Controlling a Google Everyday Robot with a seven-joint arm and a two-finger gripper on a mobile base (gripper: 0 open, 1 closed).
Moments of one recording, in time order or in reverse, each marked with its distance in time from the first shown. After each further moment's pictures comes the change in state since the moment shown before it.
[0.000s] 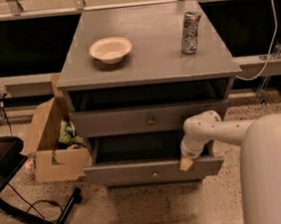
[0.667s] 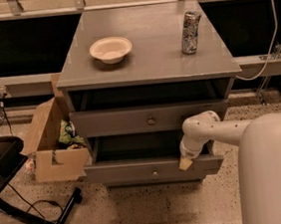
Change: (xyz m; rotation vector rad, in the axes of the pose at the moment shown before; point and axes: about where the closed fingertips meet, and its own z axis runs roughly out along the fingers) arm 0.000 0.003 0.003 -0.007 0.002 -0.001
